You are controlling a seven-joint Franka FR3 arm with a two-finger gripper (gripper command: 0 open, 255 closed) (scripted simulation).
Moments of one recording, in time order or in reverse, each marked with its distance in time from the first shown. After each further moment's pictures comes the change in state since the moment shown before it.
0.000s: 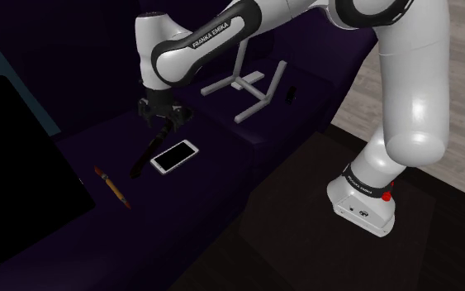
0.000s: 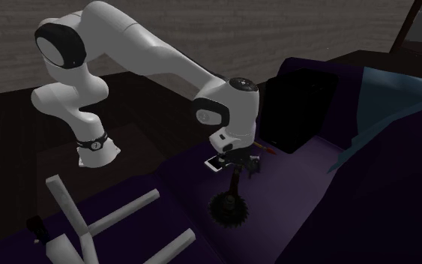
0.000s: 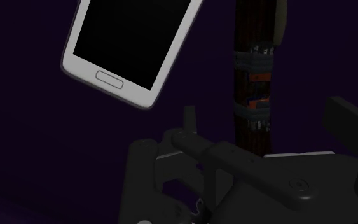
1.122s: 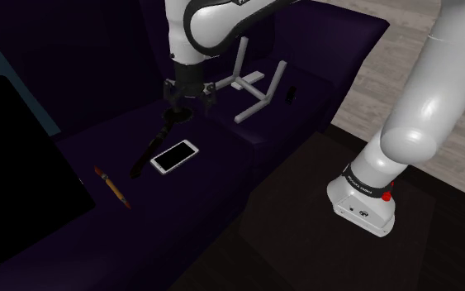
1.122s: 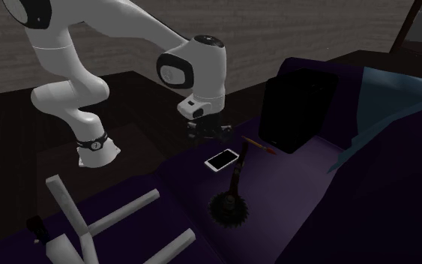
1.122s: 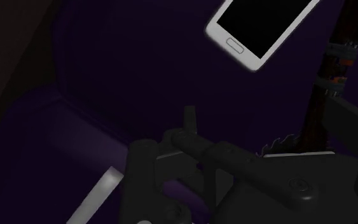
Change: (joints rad) arm -0.135 -0.401 0.084 -0.324 0.128 -0.089 -0.265
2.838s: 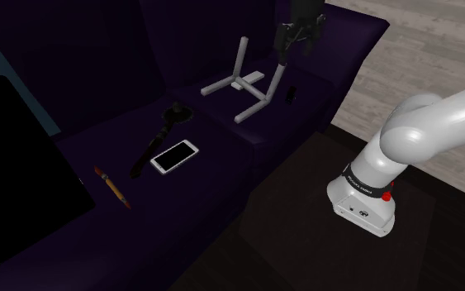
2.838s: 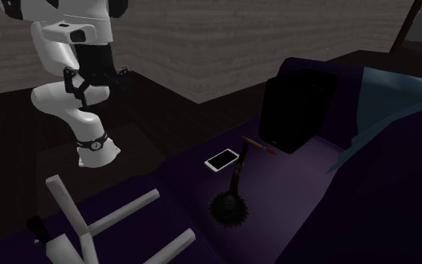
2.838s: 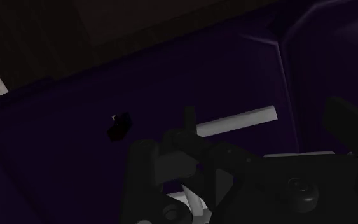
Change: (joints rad) arm -0.019 -0.868 -0.333 -0.396 0.036 -0.468 -0.979
